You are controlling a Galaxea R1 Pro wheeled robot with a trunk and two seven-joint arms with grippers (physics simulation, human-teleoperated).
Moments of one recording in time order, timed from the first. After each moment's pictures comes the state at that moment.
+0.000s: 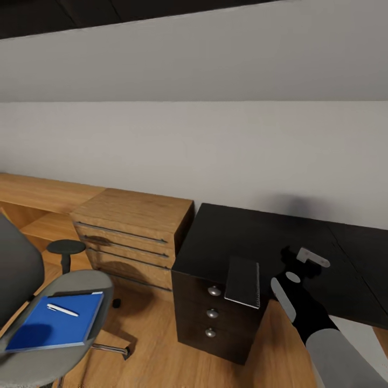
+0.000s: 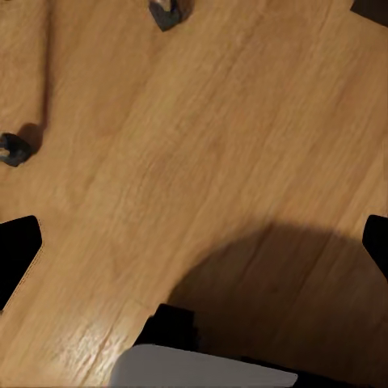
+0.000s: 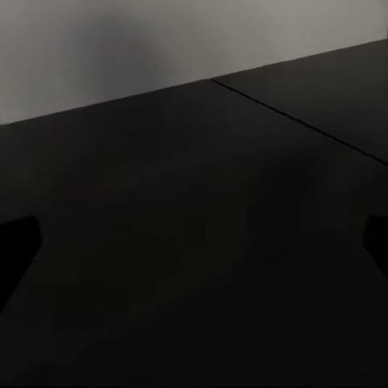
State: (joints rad) left arm -0.12 0.03 -0.47 -0.58 0.57 0.00 0.41; right arm -0.65 -0.10 0.10 -0.87 -0.33 -0.09 -0.75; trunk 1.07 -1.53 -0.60
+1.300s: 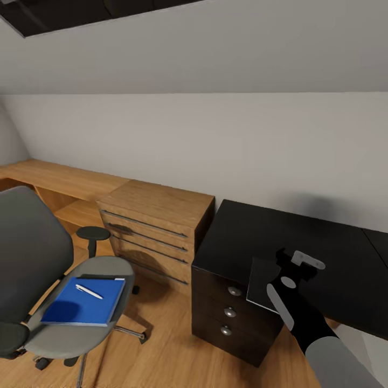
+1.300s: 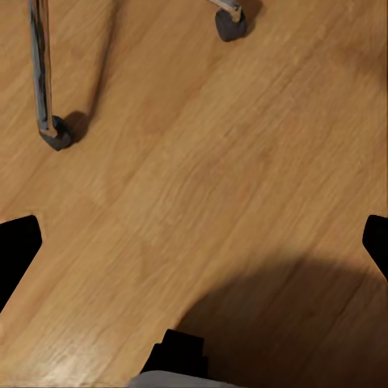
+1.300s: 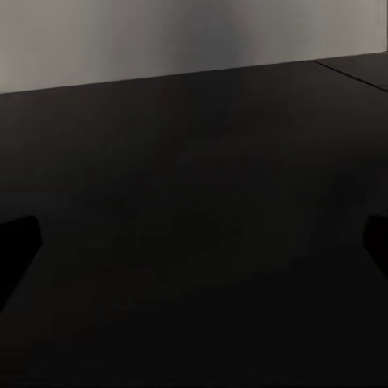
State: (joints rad) left arm -0.12 0.03 -0.47 -0.36 0.58 -0.34 0.27; right arm -0.61 -0.10 0.17 -0.92 -0.33 -0.08 -0.78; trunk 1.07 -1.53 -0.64
